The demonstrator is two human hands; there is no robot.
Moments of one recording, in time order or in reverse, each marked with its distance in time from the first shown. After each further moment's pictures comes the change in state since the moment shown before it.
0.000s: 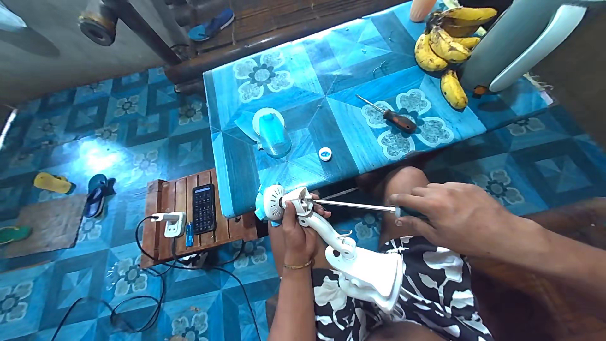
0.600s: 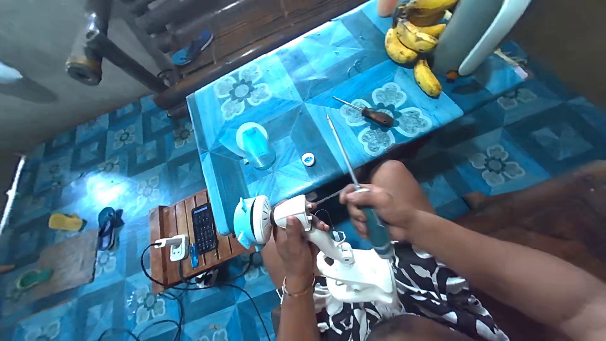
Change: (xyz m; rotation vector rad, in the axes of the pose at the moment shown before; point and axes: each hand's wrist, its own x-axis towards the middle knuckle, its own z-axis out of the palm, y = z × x) left_hand -0.028 -0.001 0.045 0.406 -0.102 0.215; right_hand 0.040 -0.031 0.045 2.076 -0.180 0.492
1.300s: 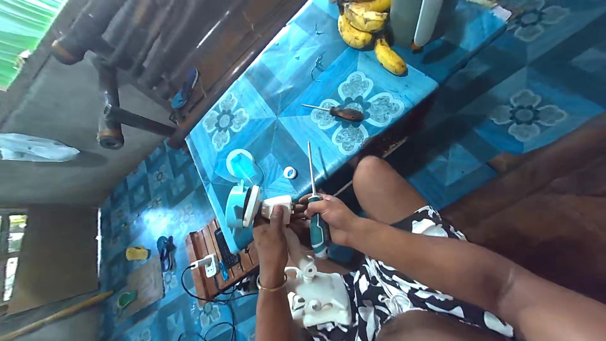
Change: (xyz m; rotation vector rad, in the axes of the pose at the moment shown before) left_hand 0.039 0.027 0.033 0.741 0.035 -0.067; right_hand 0.038 0.013 0.025 0.520 0.222 -0.014
